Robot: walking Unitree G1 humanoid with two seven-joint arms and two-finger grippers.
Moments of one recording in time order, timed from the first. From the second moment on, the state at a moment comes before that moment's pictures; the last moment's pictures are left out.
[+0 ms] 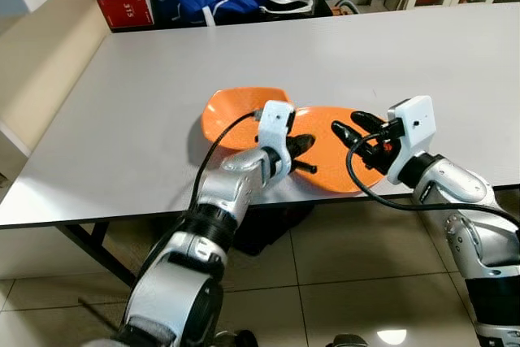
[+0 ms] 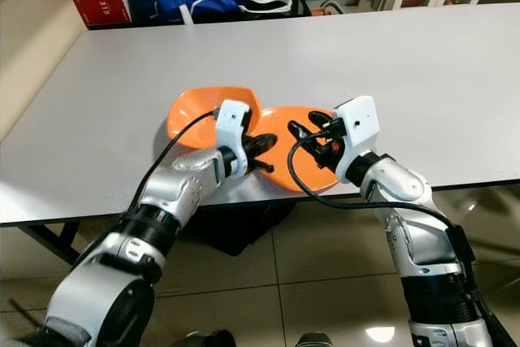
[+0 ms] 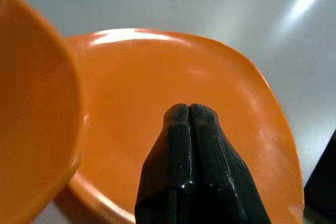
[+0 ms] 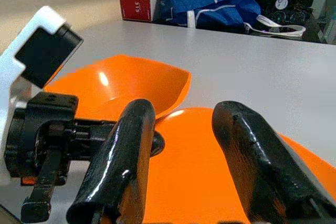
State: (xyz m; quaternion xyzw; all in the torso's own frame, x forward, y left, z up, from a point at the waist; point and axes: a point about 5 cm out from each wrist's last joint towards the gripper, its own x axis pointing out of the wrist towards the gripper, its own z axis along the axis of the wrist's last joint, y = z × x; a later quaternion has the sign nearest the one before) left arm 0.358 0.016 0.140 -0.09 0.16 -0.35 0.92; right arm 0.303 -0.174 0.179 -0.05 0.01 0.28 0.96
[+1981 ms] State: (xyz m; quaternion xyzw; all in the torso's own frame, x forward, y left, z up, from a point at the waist) left arm 0.388 0.014 0.171 0.05 0.22 -0.30 0.93; right arm 0.238 -0.199 0.194 -0.11 0.09 0.34 0.93
